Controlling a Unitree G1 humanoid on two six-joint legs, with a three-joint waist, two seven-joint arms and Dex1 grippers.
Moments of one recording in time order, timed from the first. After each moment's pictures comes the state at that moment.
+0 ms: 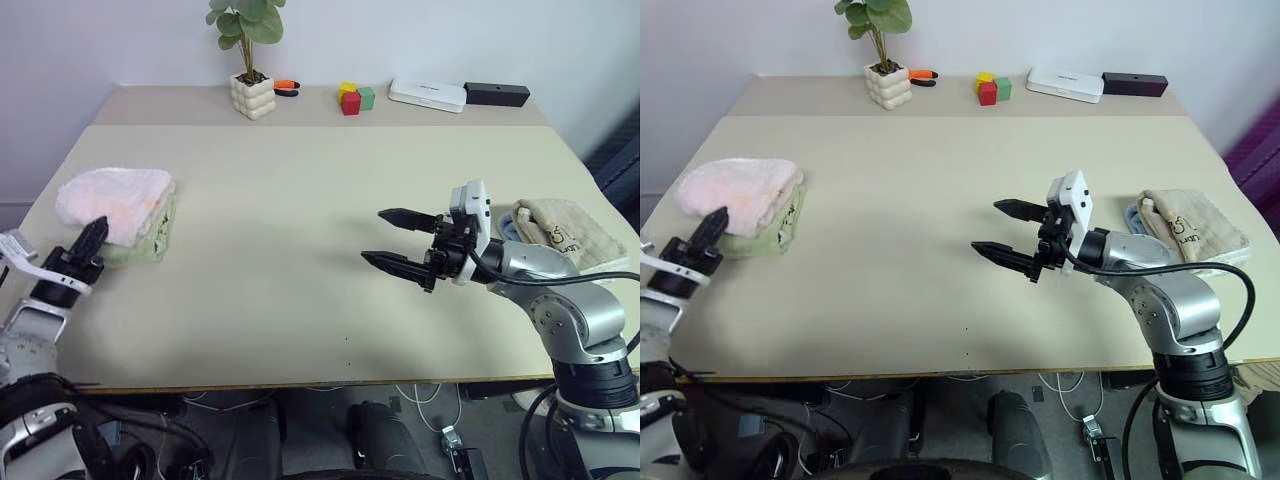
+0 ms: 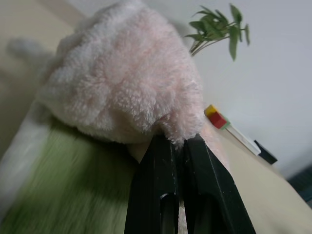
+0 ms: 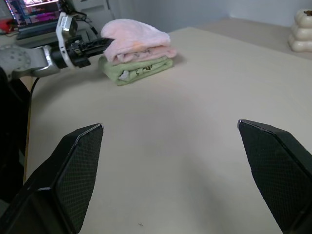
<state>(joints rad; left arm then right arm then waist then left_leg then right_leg) -0.28 0.58 0.74 0.46 -0.88 0.51 -0.75 -0.36 -0.63 -0.06 -0.32 0.68 0.62 0.88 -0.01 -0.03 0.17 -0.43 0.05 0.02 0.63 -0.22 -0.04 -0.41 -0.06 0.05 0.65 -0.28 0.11</state>
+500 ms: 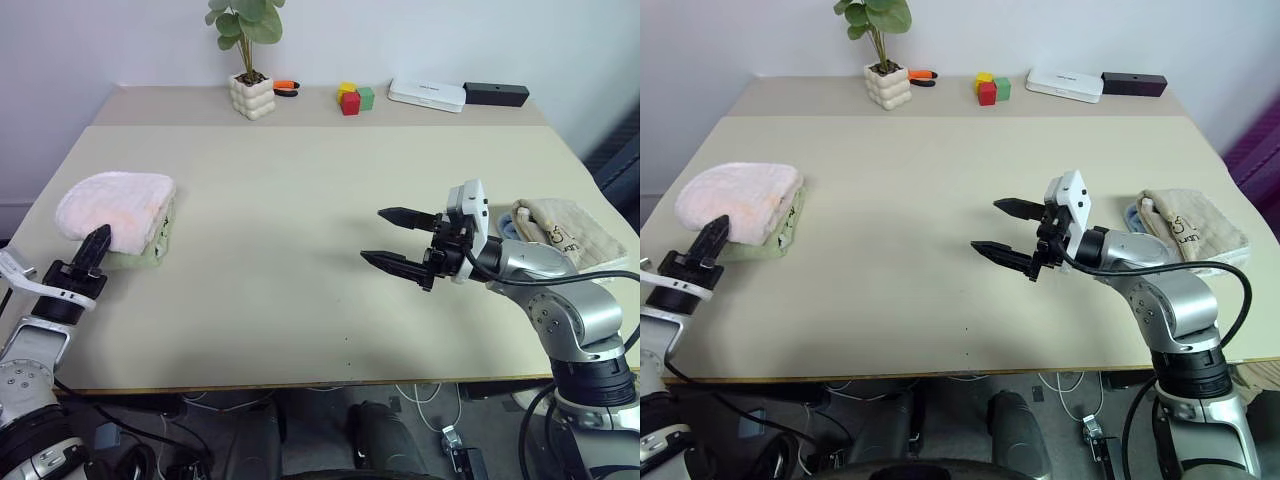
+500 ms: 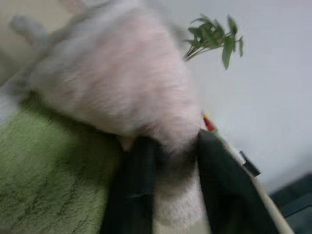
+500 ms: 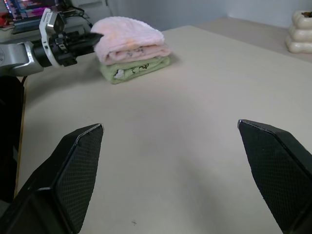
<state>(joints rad) -0.17 0.50 0.80 0.18 -1.07 0.64 -0.57 -0.38 -0.62 -0.05 -0.29 0.65 0.60 0.90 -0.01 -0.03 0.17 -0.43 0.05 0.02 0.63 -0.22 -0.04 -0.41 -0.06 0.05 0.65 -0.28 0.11</state>
